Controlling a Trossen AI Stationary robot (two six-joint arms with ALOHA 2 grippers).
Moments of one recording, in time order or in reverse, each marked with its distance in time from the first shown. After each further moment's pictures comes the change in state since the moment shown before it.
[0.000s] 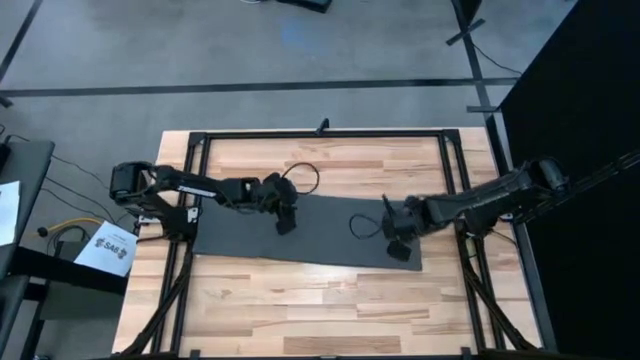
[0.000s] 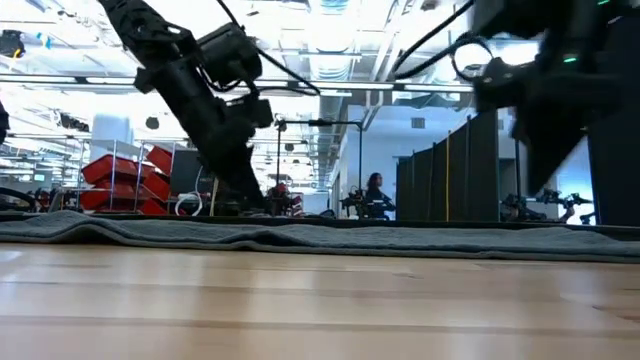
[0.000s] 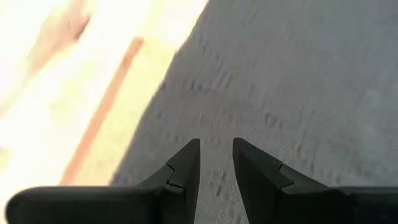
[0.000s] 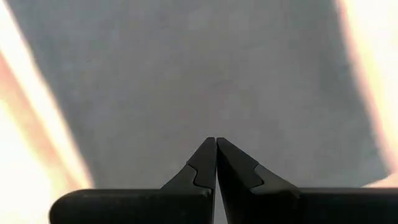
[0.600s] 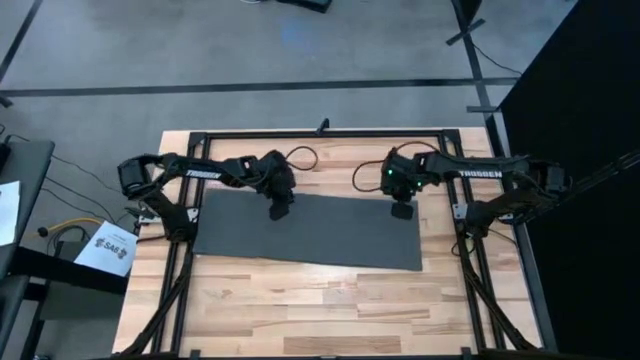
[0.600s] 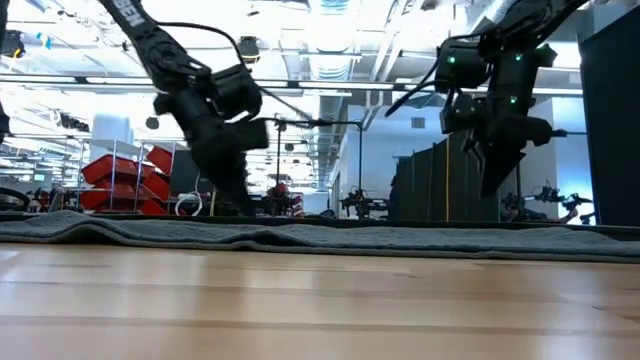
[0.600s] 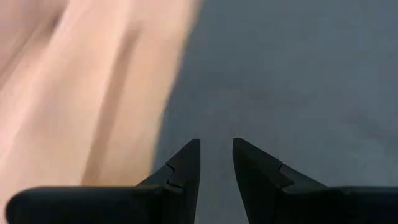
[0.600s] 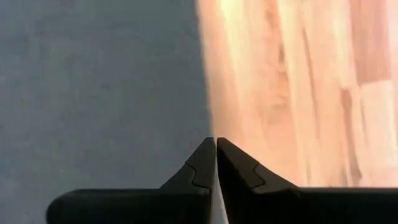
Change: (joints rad) left arm 0.257 0.095 0.055 -0.025 0.451 0.309; right arm -0.574 0.003 0.003 0.055 -0.156 -0.783
